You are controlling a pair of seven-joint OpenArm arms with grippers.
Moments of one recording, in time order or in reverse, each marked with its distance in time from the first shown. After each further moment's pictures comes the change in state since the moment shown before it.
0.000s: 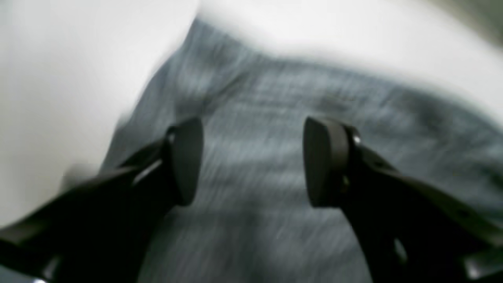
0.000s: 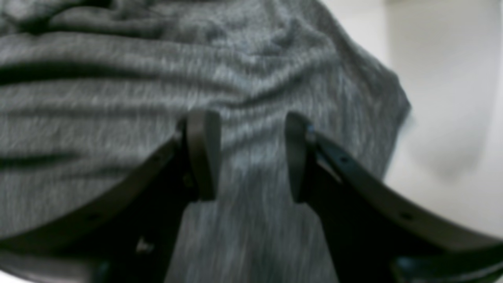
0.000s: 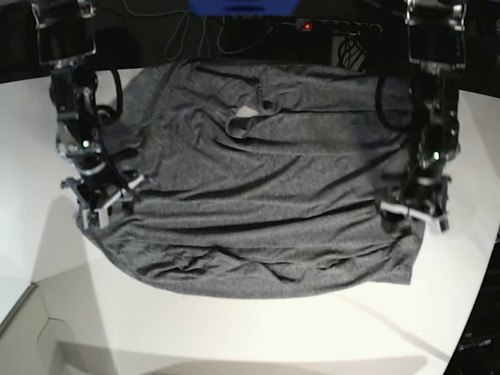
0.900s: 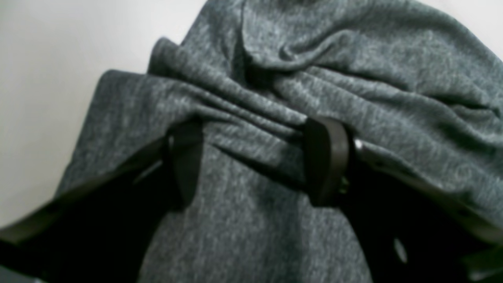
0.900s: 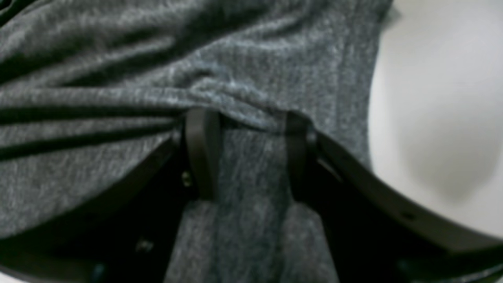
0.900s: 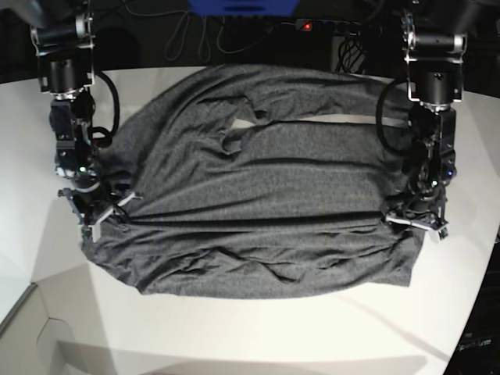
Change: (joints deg) left arm -16.2 0.6 0.0 -25.1 0.1 -0.5 -0.7; right arm 13.0 0.3 0.3 -20.7 0.2 0.5 1.8
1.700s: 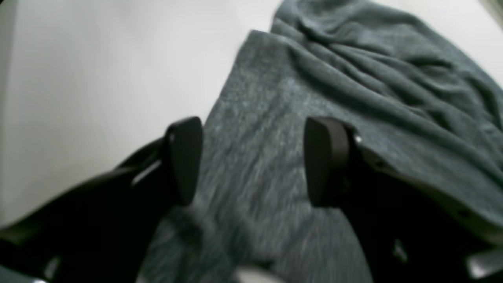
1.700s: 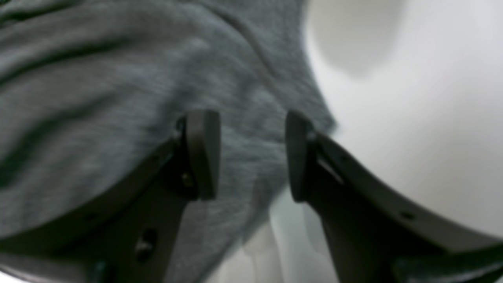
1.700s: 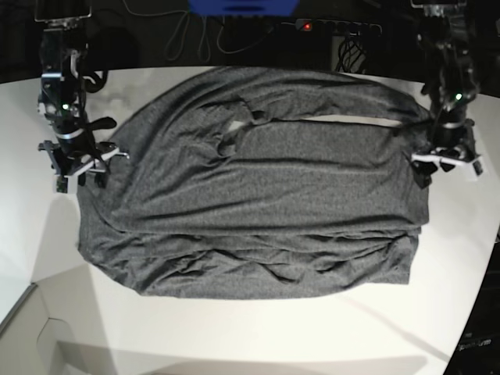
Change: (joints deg) left arm 32.2 2.3 -16.5 38.4 -0.5 -0.3 0.7; right arm -23.5 -3.0 12.3 28.3 0.1 -0.2 -0.7
